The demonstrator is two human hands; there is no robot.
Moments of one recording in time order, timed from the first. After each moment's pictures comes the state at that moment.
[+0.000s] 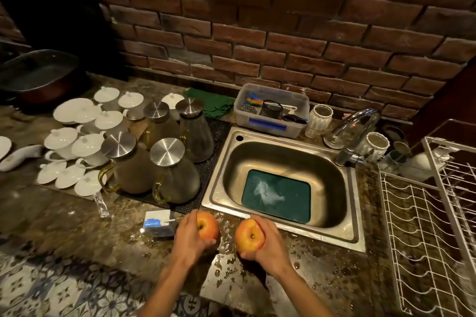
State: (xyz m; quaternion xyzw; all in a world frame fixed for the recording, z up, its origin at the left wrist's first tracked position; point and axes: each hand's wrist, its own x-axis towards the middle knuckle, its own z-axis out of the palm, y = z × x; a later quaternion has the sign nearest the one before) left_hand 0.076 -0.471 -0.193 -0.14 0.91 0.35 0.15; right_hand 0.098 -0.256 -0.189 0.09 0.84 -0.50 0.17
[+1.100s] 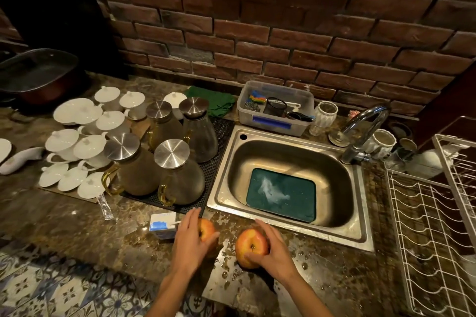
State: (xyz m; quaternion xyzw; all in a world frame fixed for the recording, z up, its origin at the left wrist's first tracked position) left_hand 0.078 -0.488 -0.220 -0.12 0.92 0.37 0.10; right_hand 0.102 -0.258 -0.216 0.10 0.82 -0.52 0.21
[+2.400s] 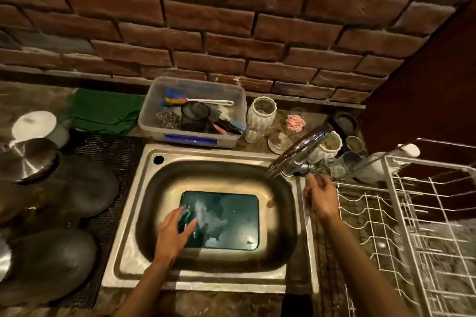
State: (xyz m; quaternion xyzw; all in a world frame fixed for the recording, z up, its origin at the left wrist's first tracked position) left_hand -0.124 -0.318 -0.306 -0.08 0.89 0.40 0.21; right_hand -0.122 0.064 -0.230 0.43 0.69 -0.58 -0.03
